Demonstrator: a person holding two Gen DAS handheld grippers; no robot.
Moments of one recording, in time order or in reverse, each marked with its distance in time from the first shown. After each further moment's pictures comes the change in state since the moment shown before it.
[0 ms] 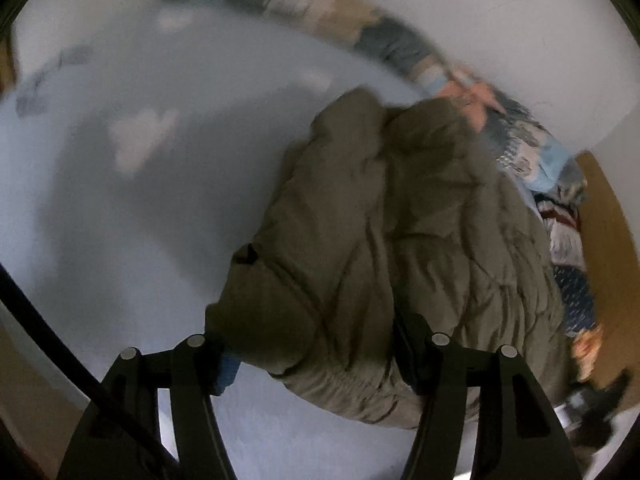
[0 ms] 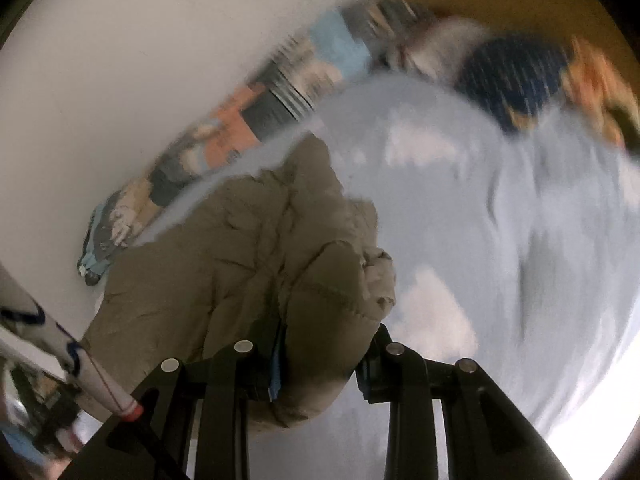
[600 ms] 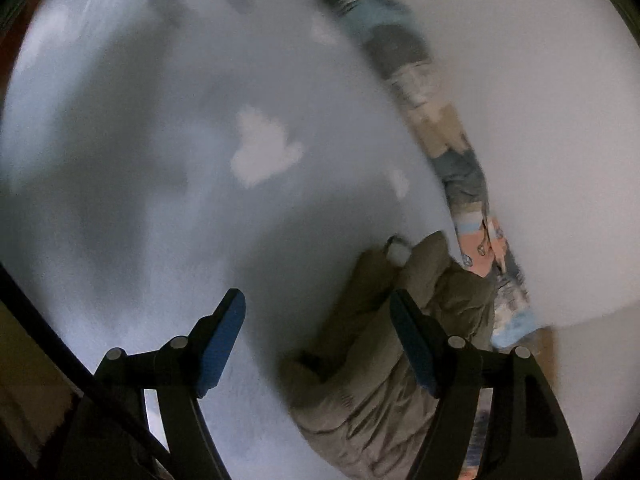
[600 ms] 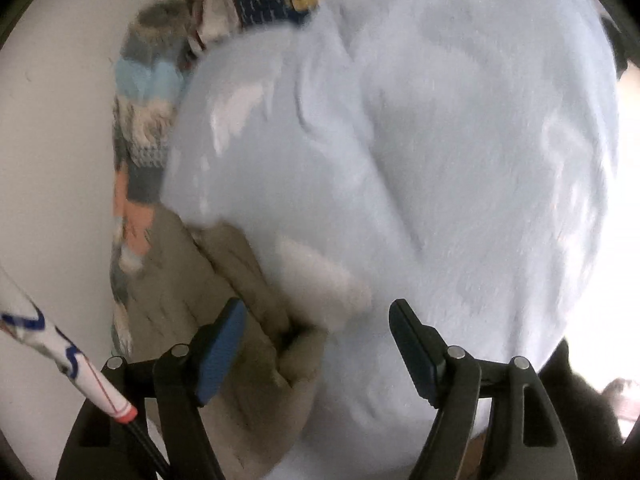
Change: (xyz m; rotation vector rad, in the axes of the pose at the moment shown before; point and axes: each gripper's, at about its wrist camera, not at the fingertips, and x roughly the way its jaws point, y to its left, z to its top) left arm -0.060 0.104 0.012 -0.439 -0.255 -0.102; right arm -0.012 -0.140 -0.015 0.669 0.048 0.005
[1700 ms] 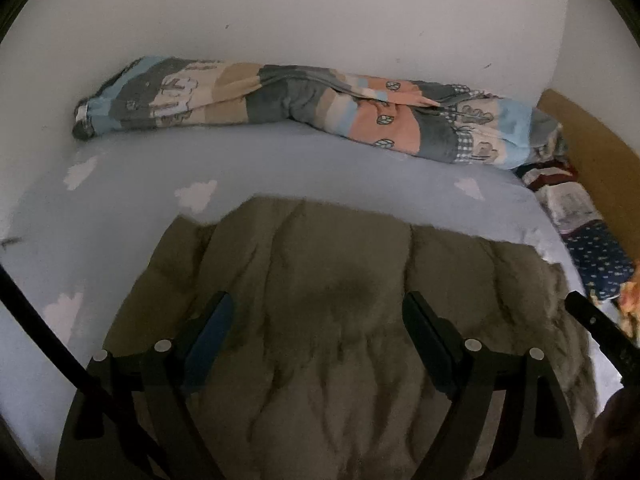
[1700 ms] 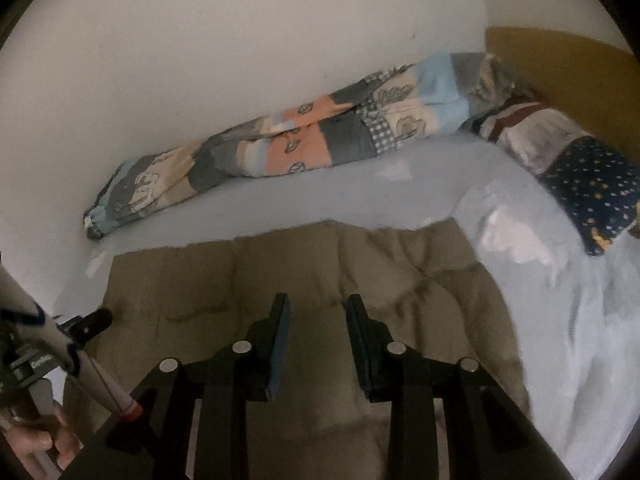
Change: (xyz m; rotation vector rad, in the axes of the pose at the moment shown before) left arm 0.127 -0.257 -0.125 0.902 -0.013 0.067; right arm 0.086 0.241 -0.119 -1.036 -0.165 0.073
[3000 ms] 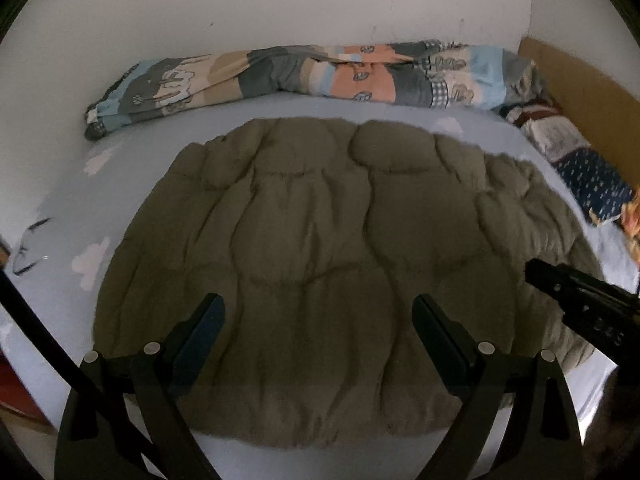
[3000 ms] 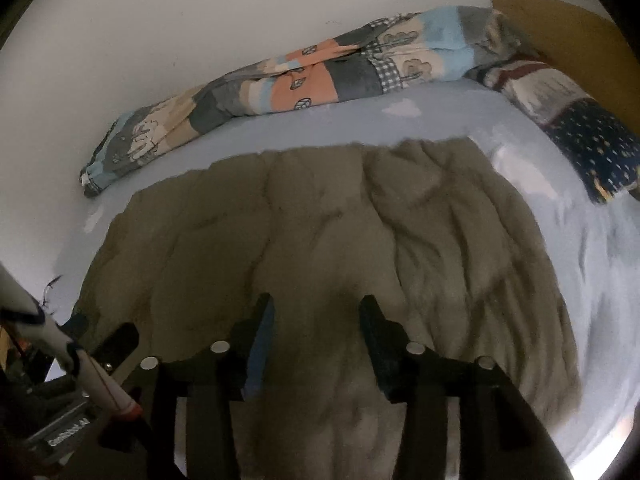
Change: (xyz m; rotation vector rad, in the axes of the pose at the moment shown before) left arm -0.071 -0.031 -0.112 0.123 0.067 0.065; right arm -0.020 0.021 -0.069 -0.010 0.170 -0.043
